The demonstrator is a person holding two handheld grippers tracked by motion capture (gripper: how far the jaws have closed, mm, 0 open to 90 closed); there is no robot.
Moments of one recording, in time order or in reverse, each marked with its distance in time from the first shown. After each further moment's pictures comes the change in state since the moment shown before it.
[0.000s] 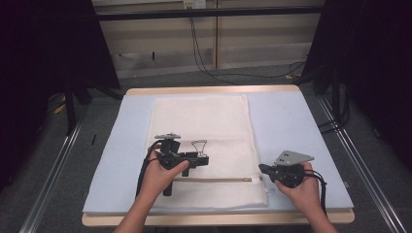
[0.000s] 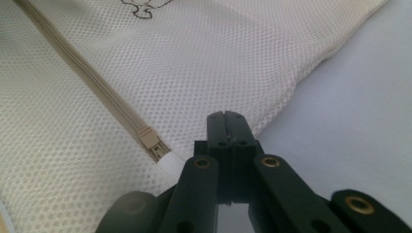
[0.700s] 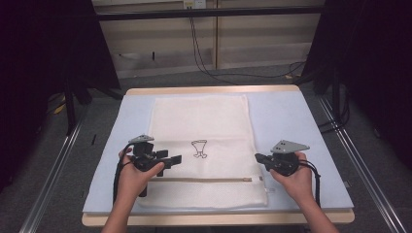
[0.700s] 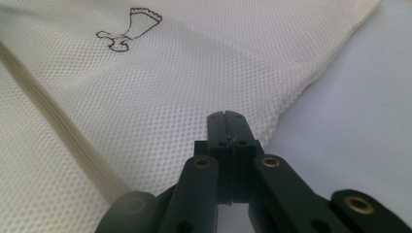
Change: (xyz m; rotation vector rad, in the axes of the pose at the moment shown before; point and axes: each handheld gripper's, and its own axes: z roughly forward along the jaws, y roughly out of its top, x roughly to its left) left arm 0.034 -0.014 -0.054 -0.060 0.208 0.028; right arm -0.015 0.015 0.020 -0.041 -0.015 0.071
